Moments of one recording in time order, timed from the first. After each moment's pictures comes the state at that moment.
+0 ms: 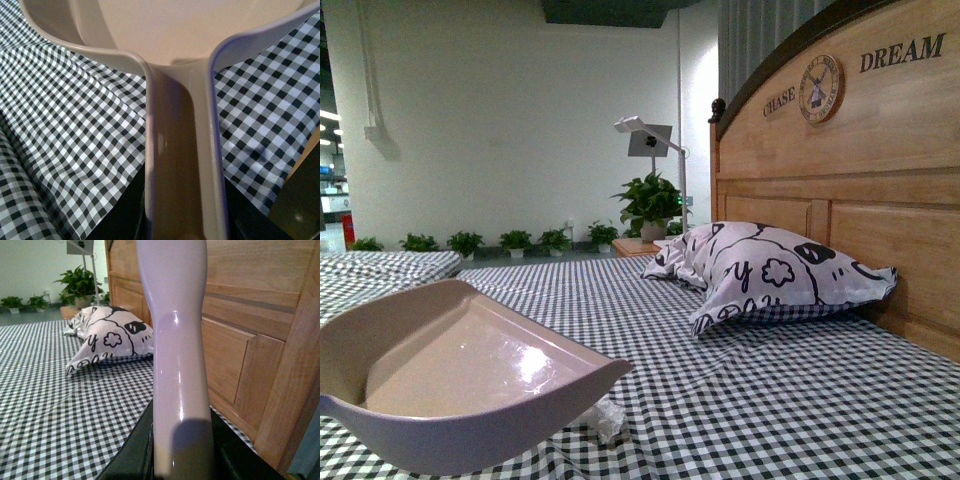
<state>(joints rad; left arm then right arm) 0.19 1.22 0.80 -0.28 0.50 0.85 0.42 0.49 0.45 0.17 0.58 -0.06</state>
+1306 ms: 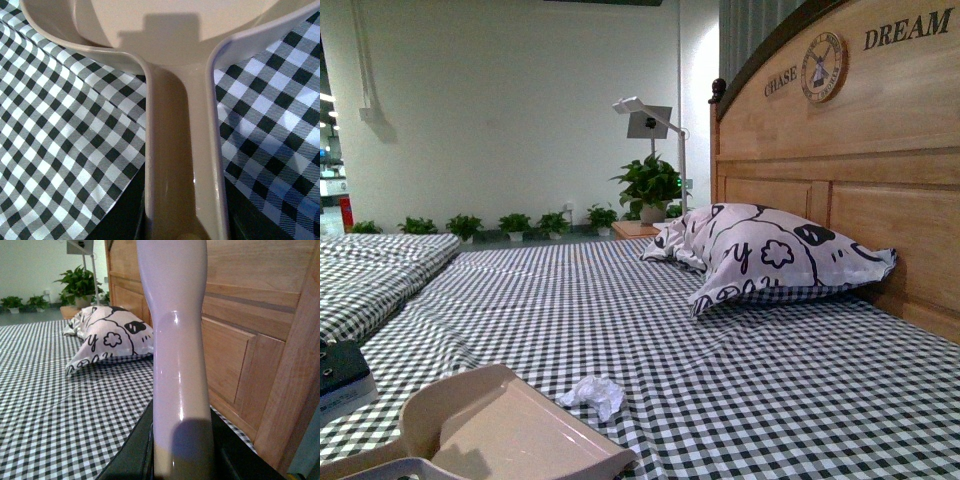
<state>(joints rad) 0.12 1.73 1.01 -0.18 0.39 0.89 0.42 0.49 0.45 0.17 0.58 -0.06</state>
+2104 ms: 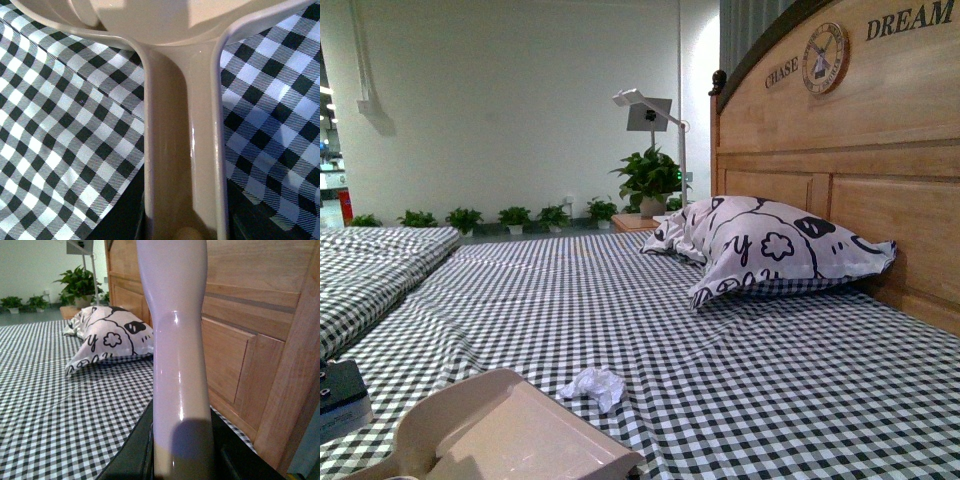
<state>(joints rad) 0.12 1.76 1.03 -0.30 0.36 0.94 0.42 0.49 0.45 0.17 0.58 -0.06</state>
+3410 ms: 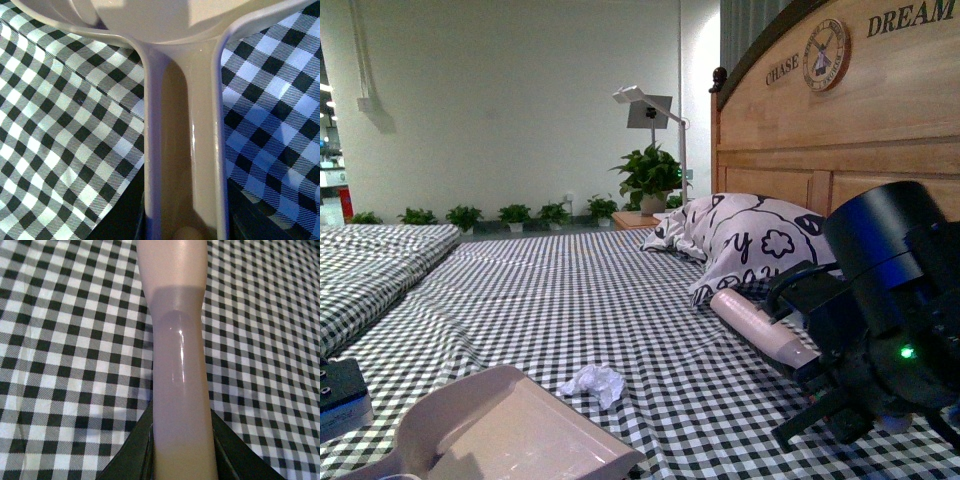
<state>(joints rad) 0.13 1.76 1.03 -0.30 0.36 0.95 0.42 1.84 1.11 0.11 0.34 -0.30</state>
